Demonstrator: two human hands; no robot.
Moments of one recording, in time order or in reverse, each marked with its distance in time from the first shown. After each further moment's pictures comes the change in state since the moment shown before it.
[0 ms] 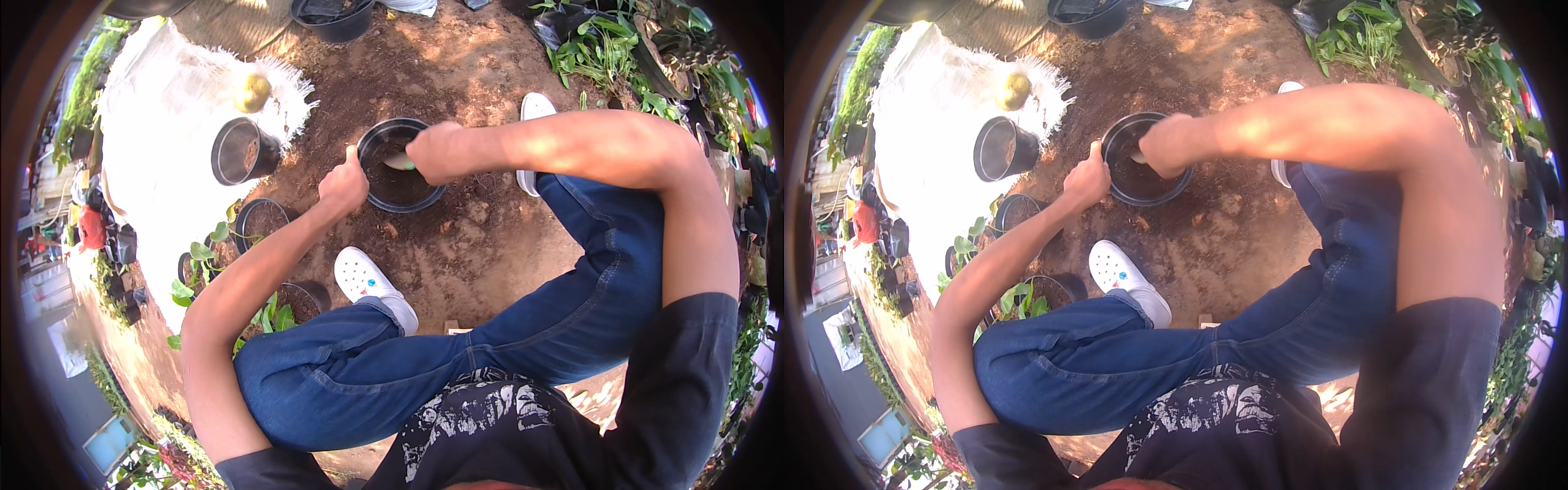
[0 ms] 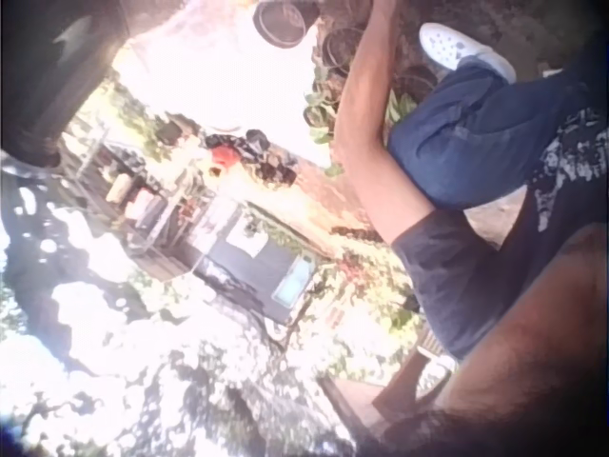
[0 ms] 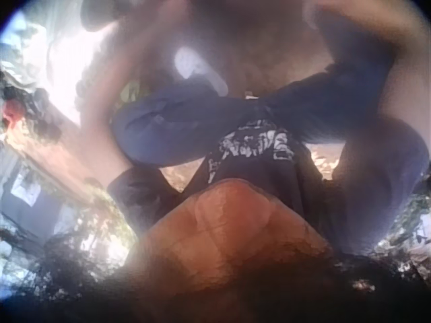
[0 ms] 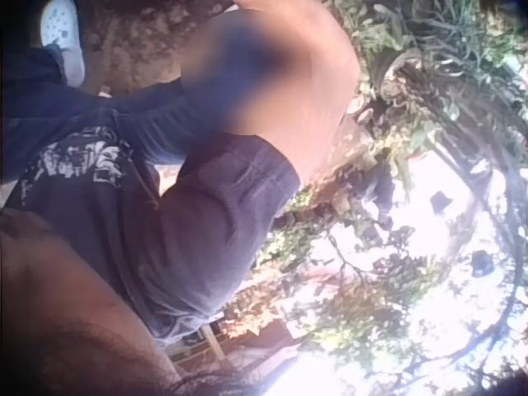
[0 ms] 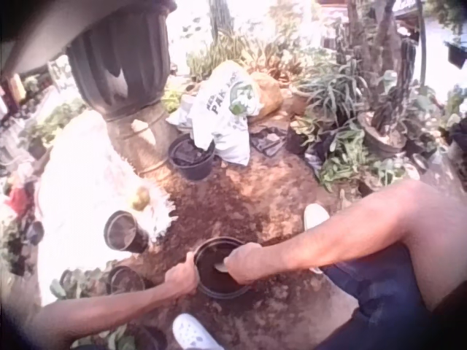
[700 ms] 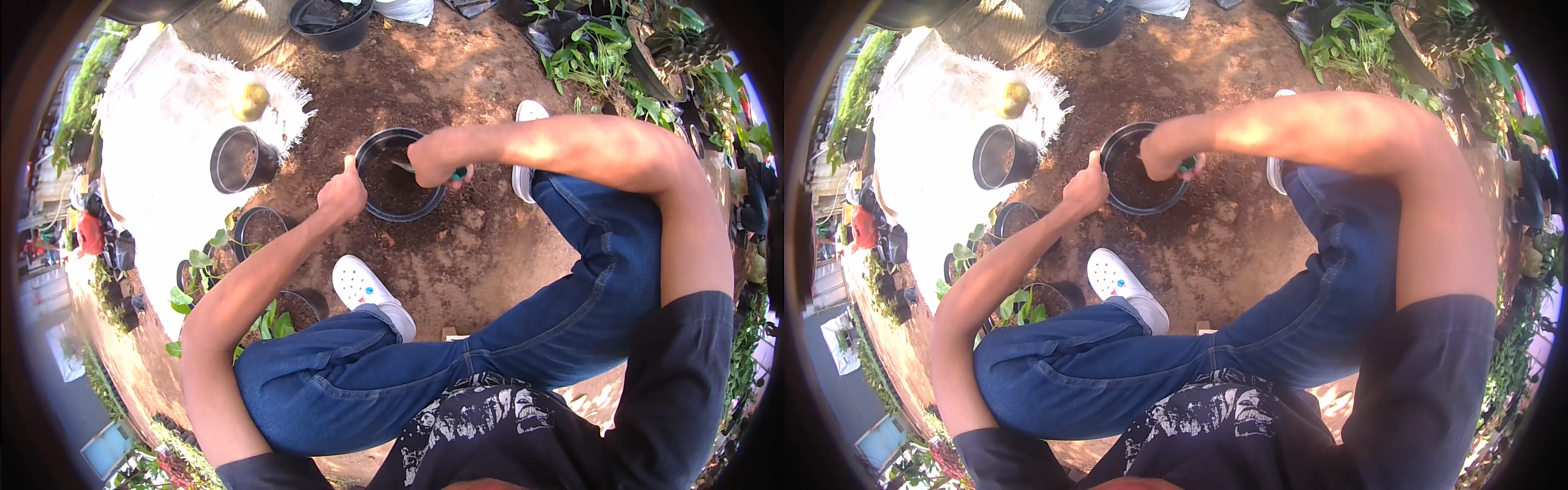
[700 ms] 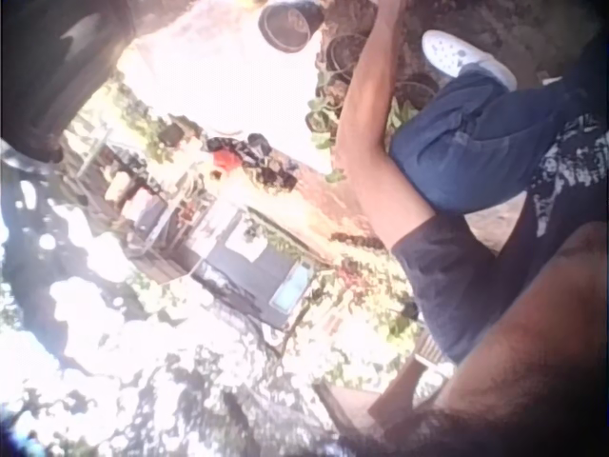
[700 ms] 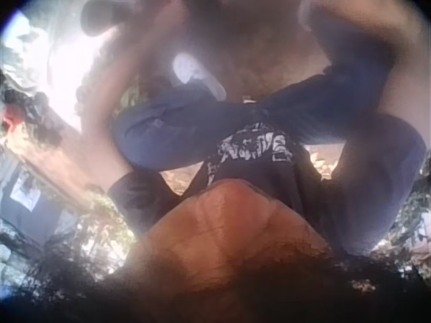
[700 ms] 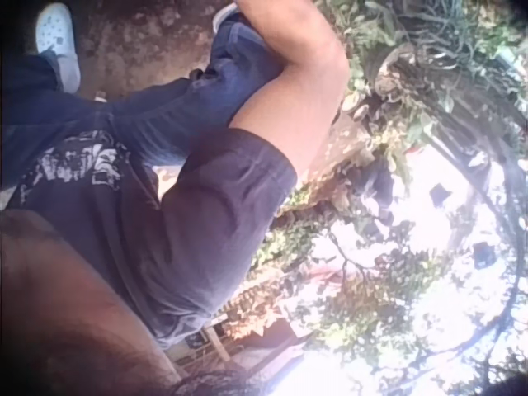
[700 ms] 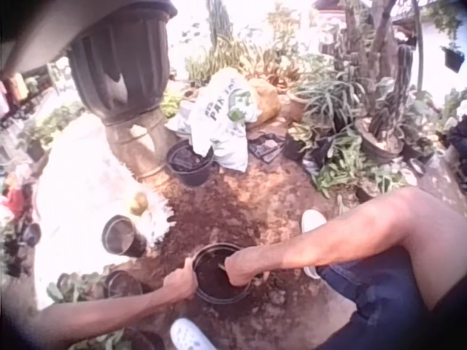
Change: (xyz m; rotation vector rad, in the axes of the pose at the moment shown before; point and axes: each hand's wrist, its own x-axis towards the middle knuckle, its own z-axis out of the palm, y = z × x) left_hand 0.002 -0.005 0.004 -0.024 -0.022 -0.030; right_hand -0.006 0.000 -0.029 0.474 -0.384 0.300
